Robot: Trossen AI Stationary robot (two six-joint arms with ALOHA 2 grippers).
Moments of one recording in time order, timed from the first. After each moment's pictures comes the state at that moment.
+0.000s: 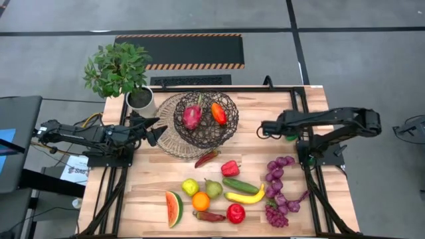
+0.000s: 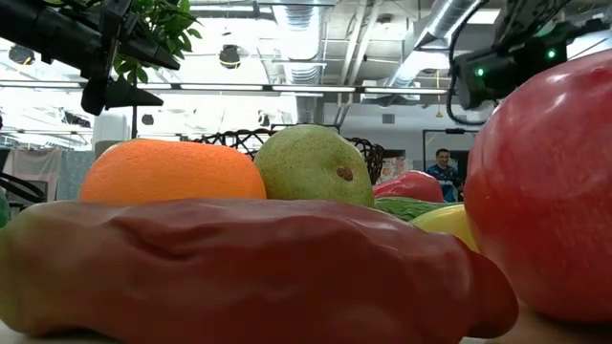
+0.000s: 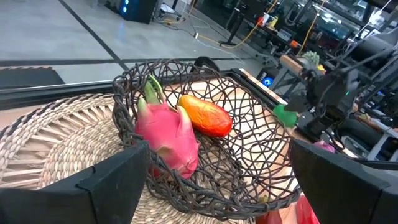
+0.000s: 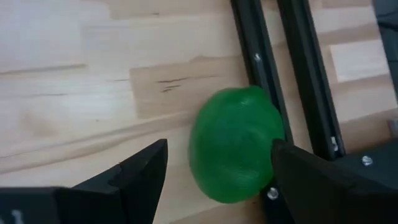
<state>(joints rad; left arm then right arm) -0.14 0.39 0.33 -0.24 -0.70 -0.68 -0.22 1.29 0.71 -1.24 0.46 1.58</state>
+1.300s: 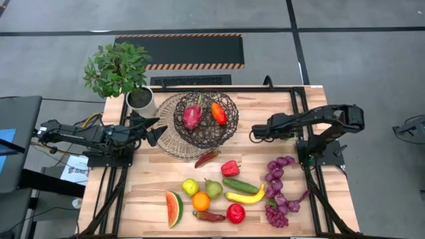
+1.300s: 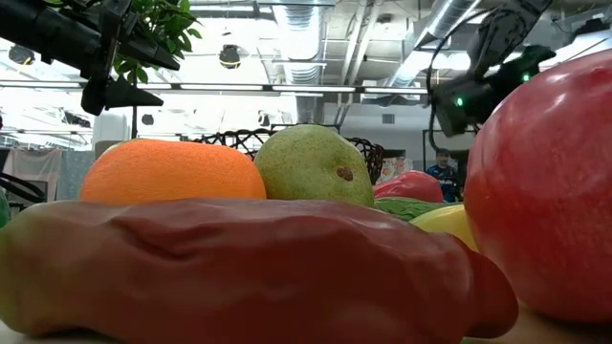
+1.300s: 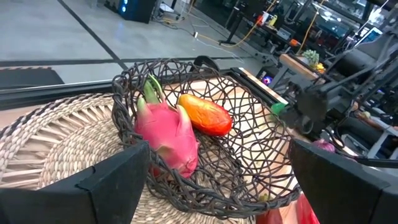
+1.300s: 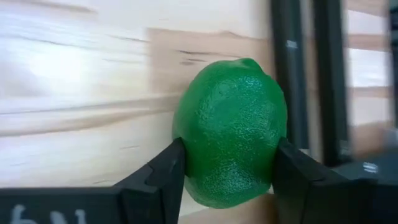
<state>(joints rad) -0.14 0.39 0.33 -0.24 -0.69 -0.68 -0.19 1.49 0.74 -1.10 0.41 1.46</state>
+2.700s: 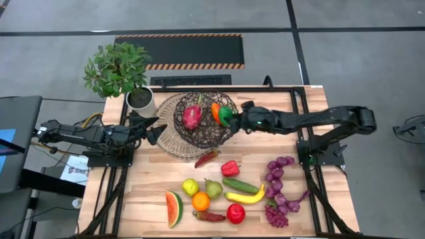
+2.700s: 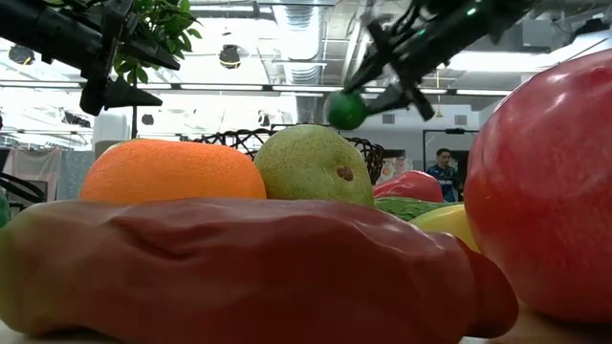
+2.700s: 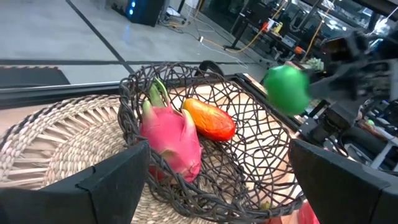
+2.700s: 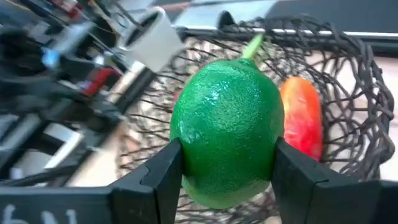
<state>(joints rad) -0.14 0.39 0.33 -0.23 -0.72 -0.70 -0.12 1.36 0.84 0.07 0.33 0.79</state>
